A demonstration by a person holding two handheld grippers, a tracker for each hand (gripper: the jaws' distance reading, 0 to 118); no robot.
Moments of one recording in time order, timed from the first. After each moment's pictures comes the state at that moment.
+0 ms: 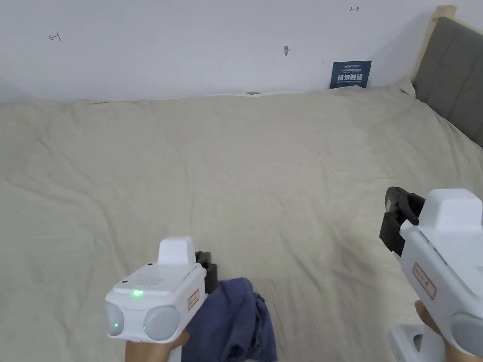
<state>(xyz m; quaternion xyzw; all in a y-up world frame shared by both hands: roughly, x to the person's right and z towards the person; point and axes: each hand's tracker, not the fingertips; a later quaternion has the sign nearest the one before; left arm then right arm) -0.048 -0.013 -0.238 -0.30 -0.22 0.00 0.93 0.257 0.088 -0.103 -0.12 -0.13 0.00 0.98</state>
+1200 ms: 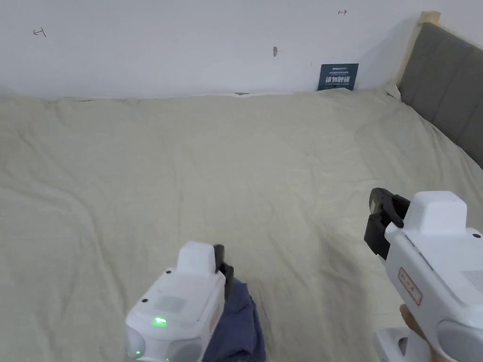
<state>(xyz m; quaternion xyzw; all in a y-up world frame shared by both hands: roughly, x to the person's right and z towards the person) -0.020 0.002 -0.209 -0.18 -0.26 -0.02 0.95 0.242 0.096 -0.096 -0.11 -0.13 0.00 0.99</state>
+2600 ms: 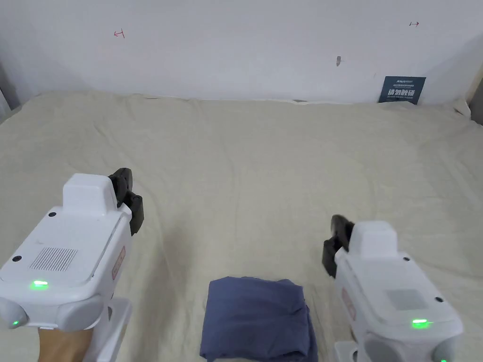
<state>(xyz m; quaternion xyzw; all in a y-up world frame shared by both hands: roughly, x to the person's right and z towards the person) -0.192 0.091 -0.217 -0.04 -0.08 -0.06 0.99 0.132 0.021 -0.158 -0.15 -0.04 0.01 0.99</state>
